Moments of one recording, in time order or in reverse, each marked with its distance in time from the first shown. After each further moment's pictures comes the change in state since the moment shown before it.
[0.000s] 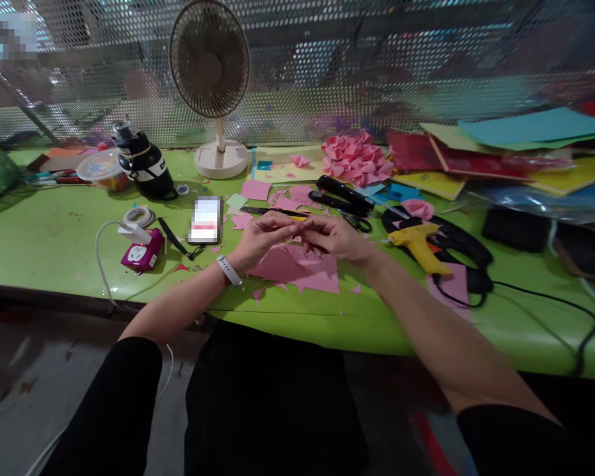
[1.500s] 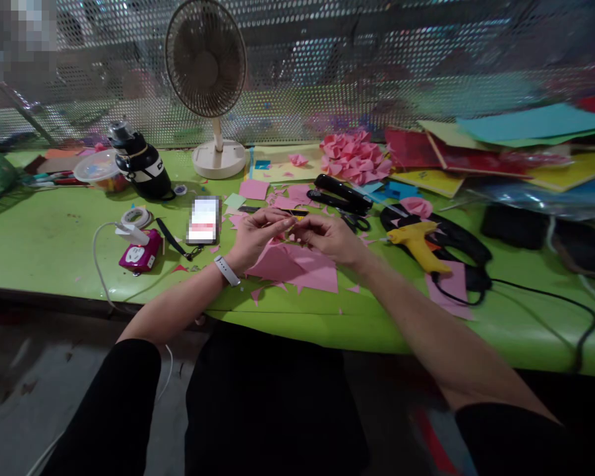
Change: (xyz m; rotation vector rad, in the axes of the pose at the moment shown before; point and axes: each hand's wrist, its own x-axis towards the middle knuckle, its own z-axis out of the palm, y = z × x) left_hand 0.004 0.000 -0.003 -0.027 0.054 0.122; right_hand 0.002 0.010 0.005 -0.070 0.143 -0.138
